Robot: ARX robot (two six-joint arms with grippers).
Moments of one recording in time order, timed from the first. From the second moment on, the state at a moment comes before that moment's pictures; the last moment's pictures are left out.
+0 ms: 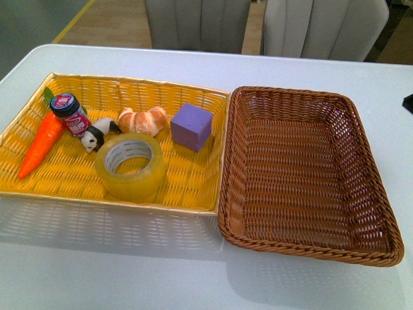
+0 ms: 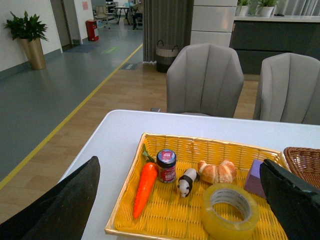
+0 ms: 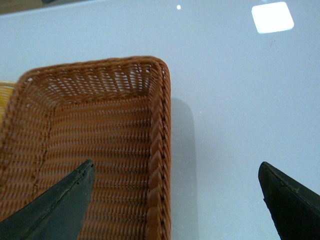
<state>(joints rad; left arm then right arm) 0.00 0.02 0.01 0.00 0.00 -0.01 -0.07 1.65 0.58 0.56 -0.07 0.12</state>
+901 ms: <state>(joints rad) 0.00 0.02 0.01 0.00 0.00 -0.01 0.00 0.96 0.05 0.89 0.00 0.00</state>
